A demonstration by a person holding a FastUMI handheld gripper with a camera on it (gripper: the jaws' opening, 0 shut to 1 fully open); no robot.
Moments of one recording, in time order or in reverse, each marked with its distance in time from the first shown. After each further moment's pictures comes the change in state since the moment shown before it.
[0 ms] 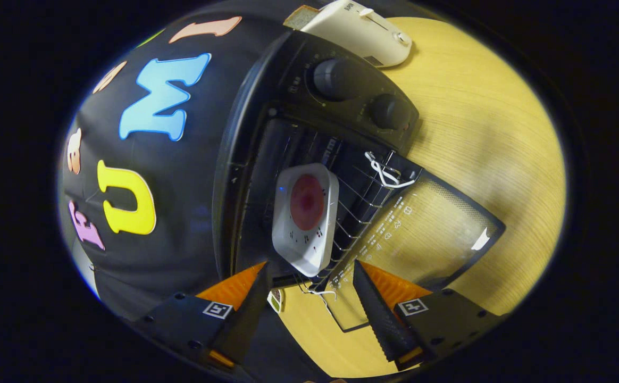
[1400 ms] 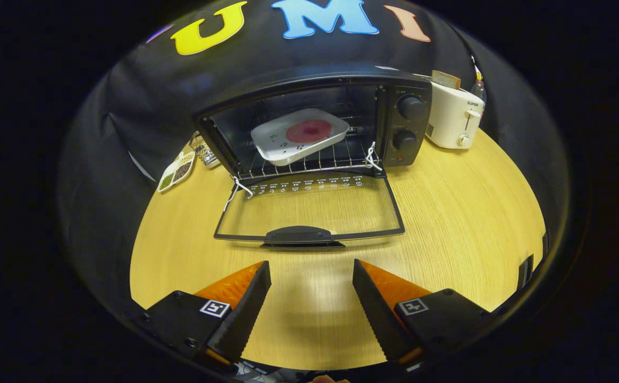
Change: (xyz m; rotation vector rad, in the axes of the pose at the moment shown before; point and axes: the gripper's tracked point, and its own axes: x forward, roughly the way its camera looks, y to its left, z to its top) arm -0.069 -0.110 -0.050 -0.947 0.106 -0.394
